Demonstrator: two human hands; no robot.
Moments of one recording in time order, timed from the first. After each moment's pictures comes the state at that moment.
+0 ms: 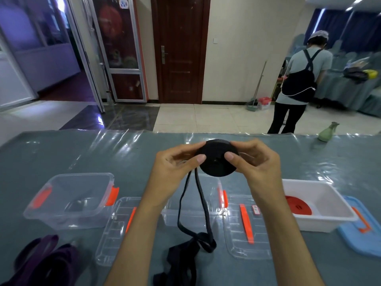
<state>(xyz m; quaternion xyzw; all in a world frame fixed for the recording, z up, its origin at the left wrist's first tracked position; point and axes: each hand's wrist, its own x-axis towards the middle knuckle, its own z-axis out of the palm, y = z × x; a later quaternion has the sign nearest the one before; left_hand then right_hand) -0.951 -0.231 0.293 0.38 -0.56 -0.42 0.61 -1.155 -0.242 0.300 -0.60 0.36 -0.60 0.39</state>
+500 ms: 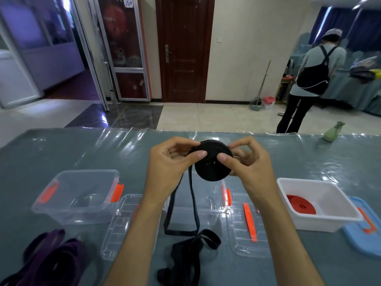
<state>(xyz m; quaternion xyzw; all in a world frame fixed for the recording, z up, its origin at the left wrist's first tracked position) -0.940 -0.225 0.296 0.41 -0.56 -0.34 0.64 -1.135 -0.233 0.303 -0.59 0.37 -0.57 0.44</state>
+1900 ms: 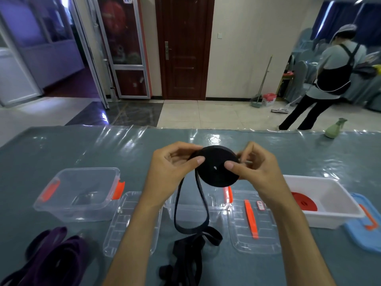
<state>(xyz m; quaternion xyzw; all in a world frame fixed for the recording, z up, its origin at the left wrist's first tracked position) -0.934 -0.223 0.283 0.42 -0.57 -0.39 0.60 -1.156 -0.239 0.291 -0.62 0.39 -0.52 0.45</state>
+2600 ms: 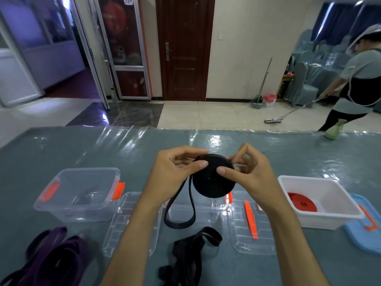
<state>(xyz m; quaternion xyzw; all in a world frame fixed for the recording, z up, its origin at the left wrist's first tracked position) -0.934 -0.220 0.286 0.42 -0.60 -0.39 0.55 -1.149 -0.236 0.287 -0.64 0.35 -0.51 0.46</state>
